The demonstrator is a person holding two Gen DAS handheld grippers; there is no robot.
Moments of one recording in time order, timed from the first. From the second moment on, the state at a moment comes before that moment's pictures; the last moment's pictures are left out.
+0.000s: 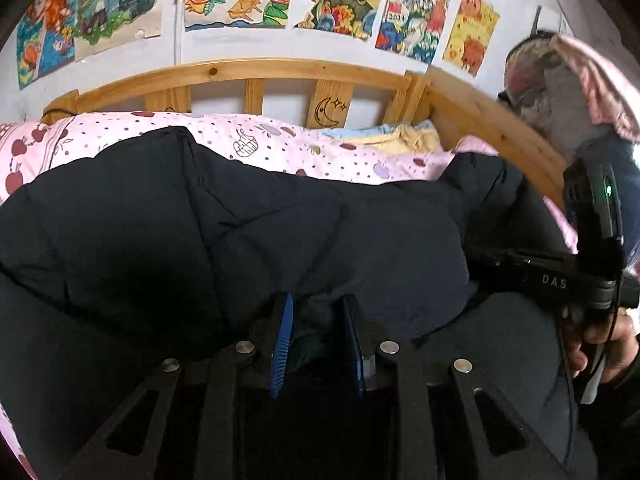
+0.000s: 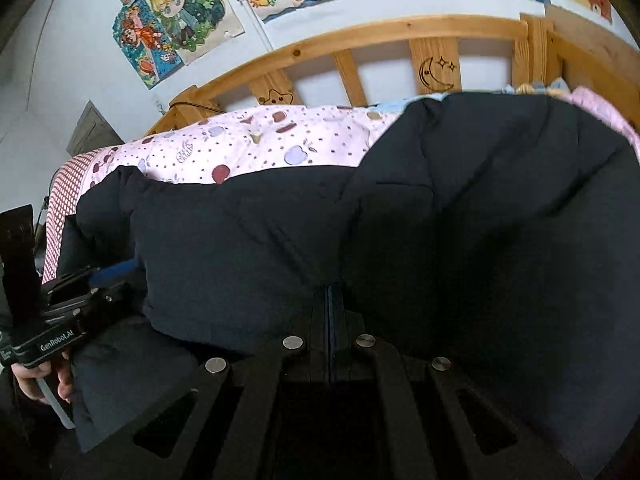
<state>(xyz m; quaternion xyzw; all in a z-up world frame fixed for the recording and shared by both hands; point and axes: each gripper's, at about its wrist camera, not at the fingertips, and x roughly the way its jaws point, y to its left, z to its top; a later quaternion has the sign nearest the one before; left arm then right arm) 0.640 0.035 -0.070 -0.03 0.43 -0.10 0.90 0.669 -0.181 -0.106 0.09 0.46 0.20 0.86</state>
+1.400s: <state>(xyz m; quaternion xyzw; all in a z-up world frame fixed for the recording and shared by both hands) 0.607 0.029 -0.063 -0.01 0.36 -0.07 0.93 0.628 -0.182 -0.089 0.05 0.37 0.17 0.91</state>
